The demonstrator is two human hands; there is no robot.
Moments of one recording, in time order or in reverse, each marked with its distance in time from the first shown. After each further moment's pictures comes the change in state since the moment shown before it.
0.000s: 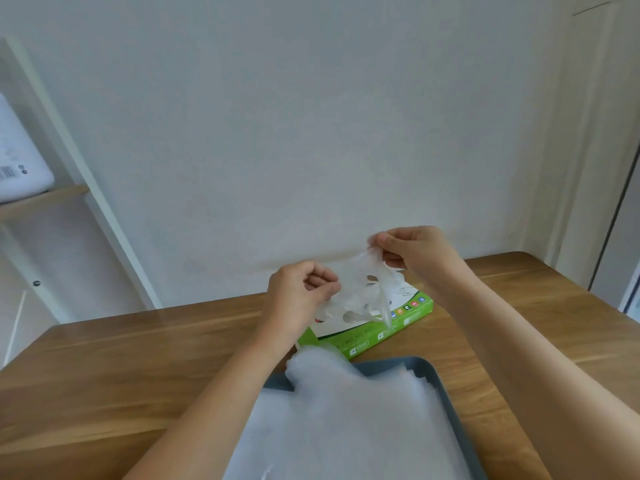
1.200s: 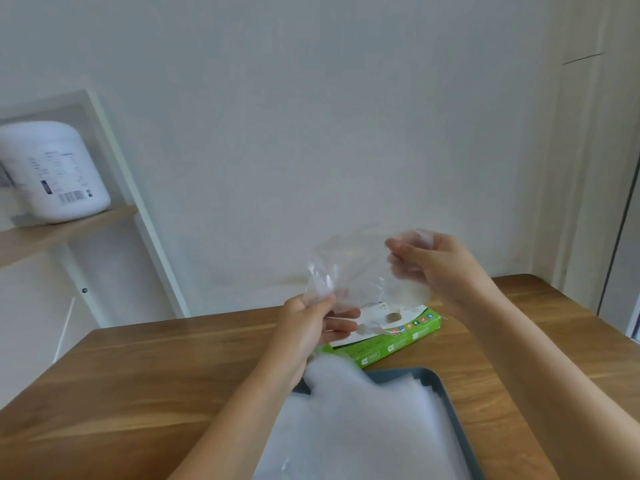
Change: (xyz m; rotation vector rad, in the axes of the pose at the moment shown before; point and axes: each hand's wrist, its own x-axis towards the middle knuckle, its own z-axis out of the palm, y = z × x) left_hand -0.048 0.056 -0.014 -0.521 -0.049 -0.357; right_hand -0.038 -0.042 -0.004 0.206 -0.037 -0.094
